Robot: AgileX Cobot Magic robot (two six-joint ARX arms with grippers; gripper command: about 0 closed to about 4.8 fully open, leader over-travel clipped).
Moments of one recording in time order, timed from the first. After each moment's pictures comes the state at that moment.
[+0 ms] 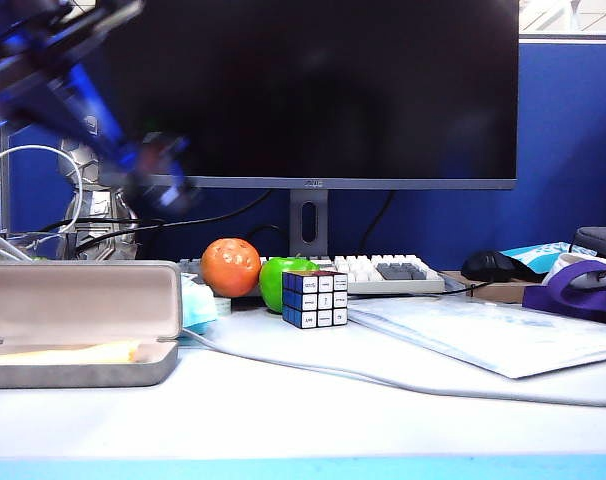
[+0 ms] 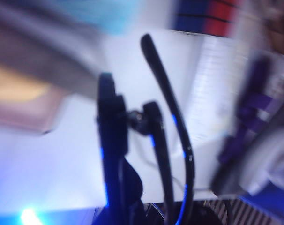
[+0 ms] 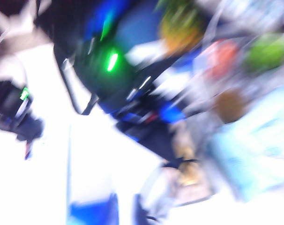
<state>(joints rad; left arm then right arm) -0.39 1.22 0.98 -0.62 0.39 -1.07 0.71 1.53 1.62 -0.79 -0.65 -0.34</state>
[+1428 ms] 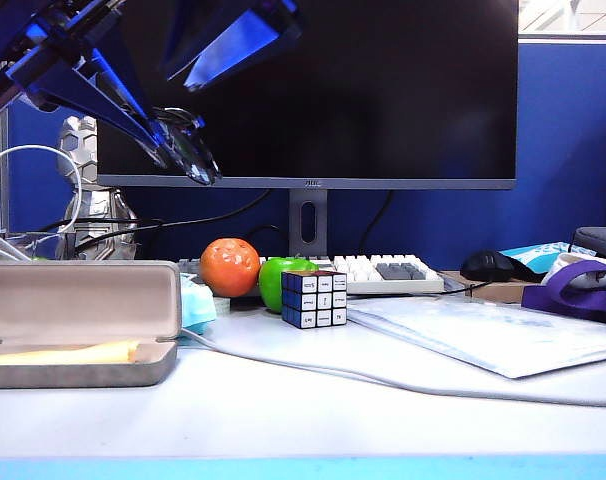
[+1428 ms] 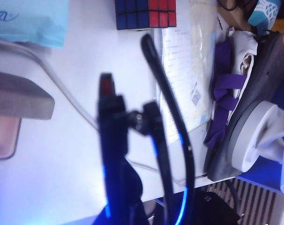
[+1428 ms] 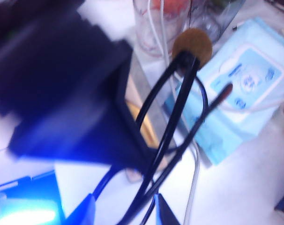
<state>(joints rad) -0.39 1.22 0.98 -0.53 0.44 -0.95 0.84 1.68 1.62 -0.75 -0.27 -0.29</state>
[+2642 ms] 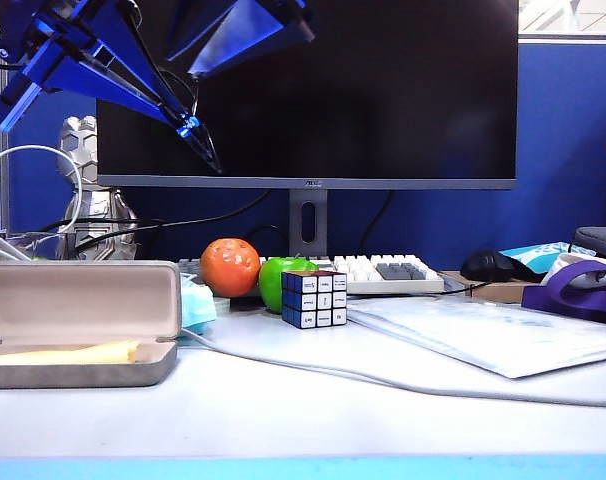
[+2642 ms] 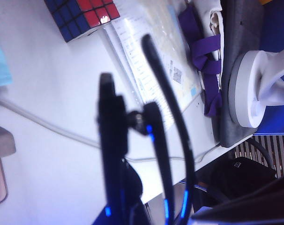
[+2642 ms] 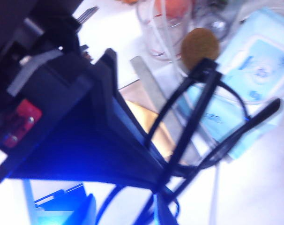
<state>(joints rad) -0.39 1.22 0.98 -0.46 0.53 -0.62 0.81 1.67 1.62 -0.76 -0.34 -0.15</state>
